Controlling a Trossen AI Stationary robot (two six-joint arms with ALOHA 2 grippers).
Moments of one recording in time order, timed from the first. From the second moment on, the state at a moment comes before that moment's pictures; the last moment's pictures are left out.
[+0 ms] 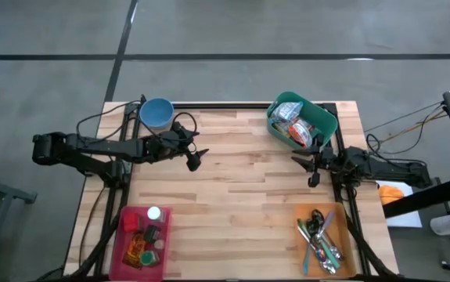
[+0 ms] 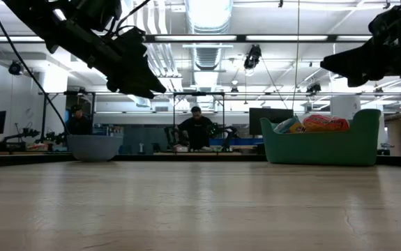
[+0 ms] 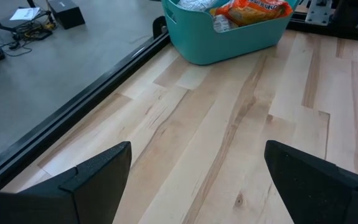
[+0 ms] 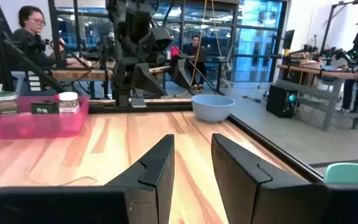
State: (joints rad) left arm 0.17 1.21 0.57 0.15 -0.31 -0.11; right arm -0.05 0.00 0.01 0.05 0.16 -0.02
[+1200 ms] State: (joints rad) left arm 0.15 0.68 0.06 0.47 -0.20 -0.19; right arm -0.05 0.00 0.01 0.03 0.16 0.00
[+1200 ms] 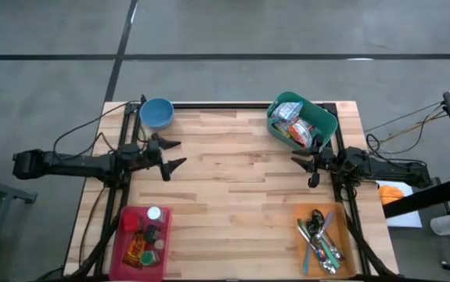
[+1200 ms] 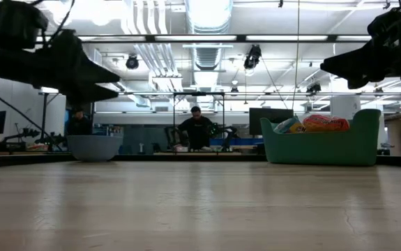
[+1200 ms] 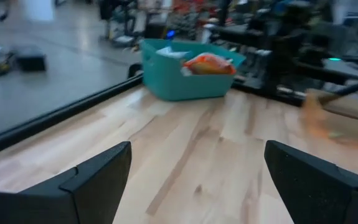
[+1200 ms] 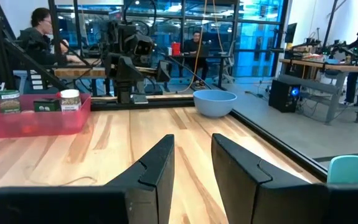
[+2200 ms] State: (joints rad) left arm 0.15 0.02 0.00 0.03 -0.08 -0.01; right arm -0.05 0.00 0.01 0.03 0.16 0.00
